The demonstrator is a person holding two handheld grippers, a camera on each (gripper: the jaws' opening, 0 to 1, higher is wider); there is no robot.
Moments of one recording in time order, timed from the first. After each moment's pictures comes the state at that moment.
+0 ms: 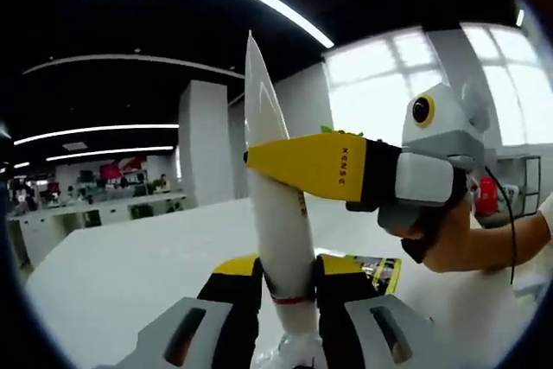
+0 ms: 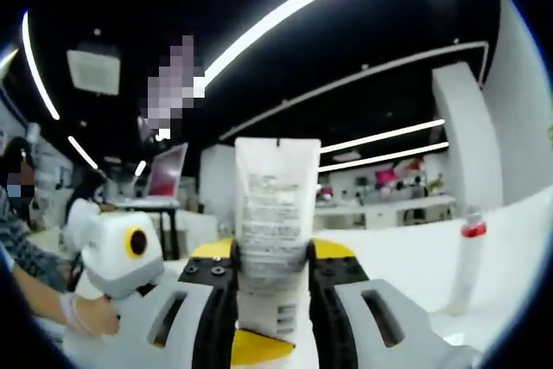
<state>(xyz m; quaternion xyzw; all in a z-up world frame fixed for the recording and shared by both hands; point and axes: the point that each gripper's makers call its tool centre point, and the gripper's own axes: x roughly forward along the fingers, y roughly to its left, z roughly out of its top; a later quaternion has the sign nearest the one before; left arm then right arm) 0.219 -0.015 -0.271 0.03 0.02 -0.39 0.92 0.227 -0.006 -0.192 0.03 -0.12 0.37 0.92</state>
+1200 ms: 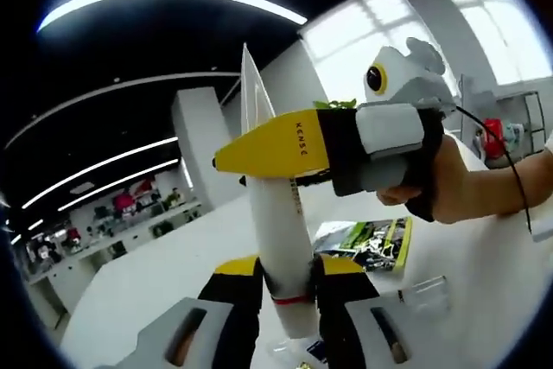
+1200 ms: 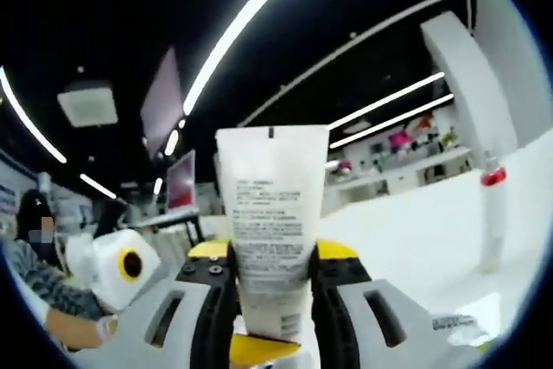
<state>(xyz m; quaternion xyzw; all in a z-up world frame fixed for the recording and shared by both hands) 0.212 -0.005 -0.278 0.15 0.00 -0.37 0.92 0.227 -0.003 -0.206 0.13 -0.04 0.41 0.90</state>
